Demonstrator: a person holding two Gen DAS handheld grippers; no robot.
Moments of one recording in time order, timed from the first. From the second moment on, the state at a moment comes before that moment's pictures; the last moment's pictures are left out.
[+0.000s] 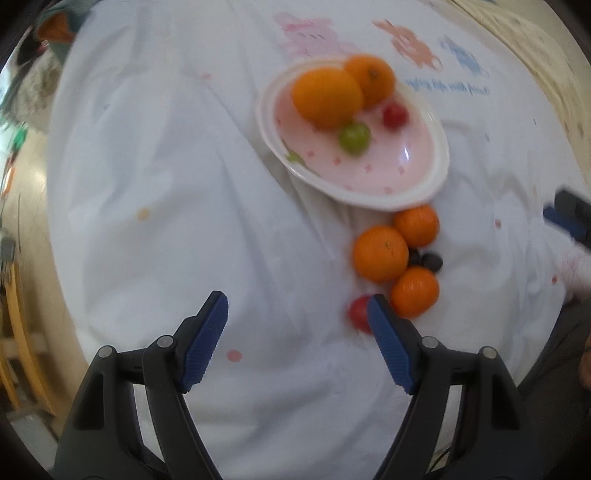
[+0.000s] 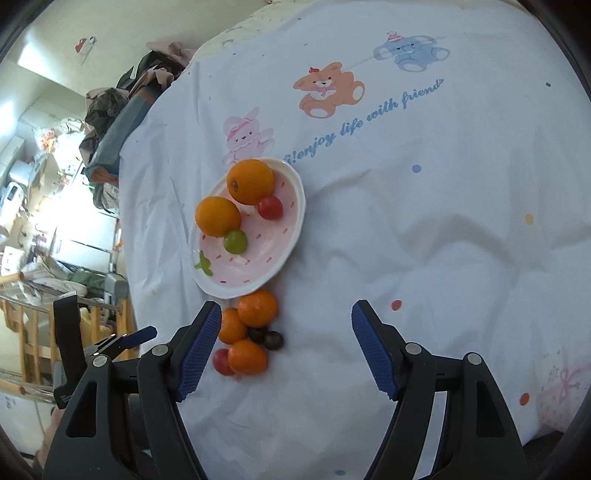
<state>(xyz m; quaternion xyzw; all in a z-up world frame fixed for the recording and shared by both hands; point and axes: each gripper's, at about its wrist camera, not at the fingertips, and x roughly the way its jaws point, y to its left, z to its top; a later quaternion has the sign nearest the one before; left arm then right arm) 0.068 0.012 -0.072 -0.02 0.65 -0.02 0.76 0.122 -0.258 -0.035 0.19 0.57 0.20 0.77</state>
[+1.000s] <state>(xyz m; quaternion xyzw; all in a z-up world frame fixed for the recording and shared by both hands) 0.059 -0.061 -0.087 0.10 0.66 -0.14 0.74 0.123 -0.249 -0.049 0.15 0.59 0.20 0.77</state>
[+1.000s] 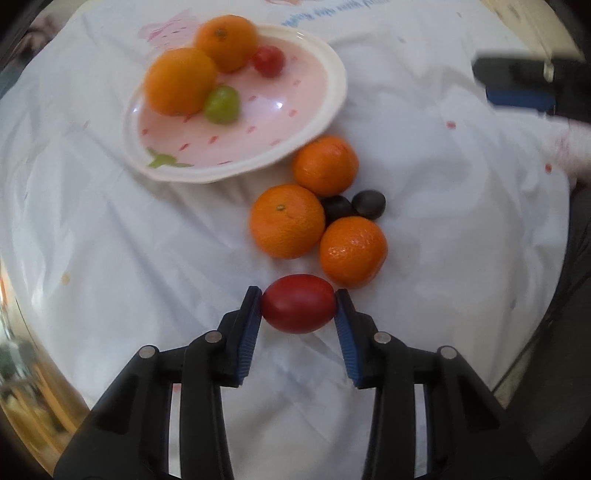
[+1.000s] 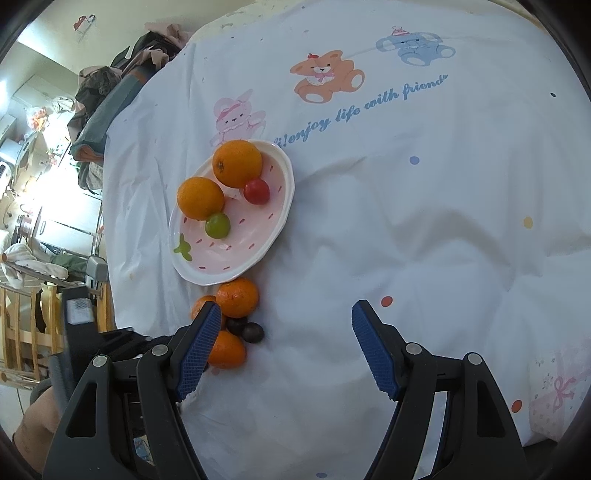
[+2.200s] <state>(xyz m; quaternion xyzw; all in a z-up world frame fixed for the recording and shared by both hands) 0.055 0.037 -0.049 -0.10 0.62 0.04 0.78 0.103 -0.146 -0.117 0.08 0.68 0.29 0.66</state>
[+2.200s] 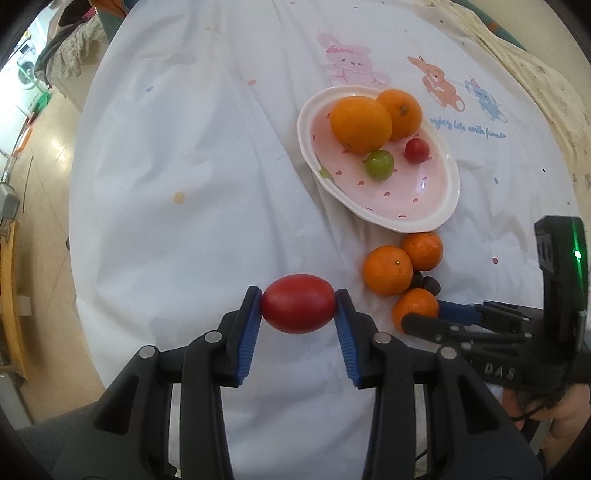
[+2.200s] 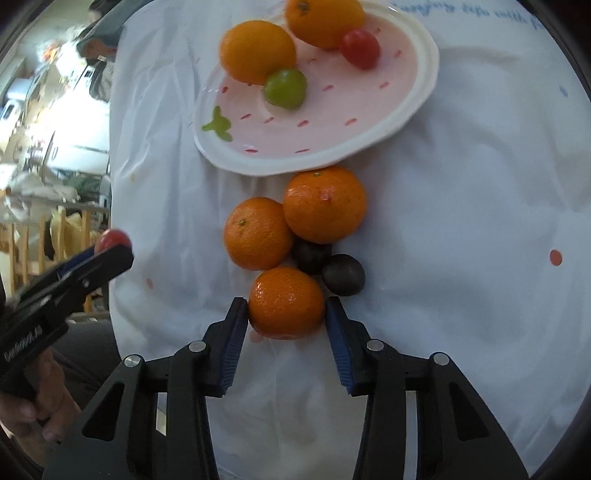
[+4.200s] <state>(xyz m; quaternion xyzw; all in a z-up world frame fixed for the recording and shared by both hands) 0.171 0.014 -0.087 -0.06 0.61 -0.01 0.79 0.273 -0.179 -0.096 0.13 0.61 0.23 0.74</state>
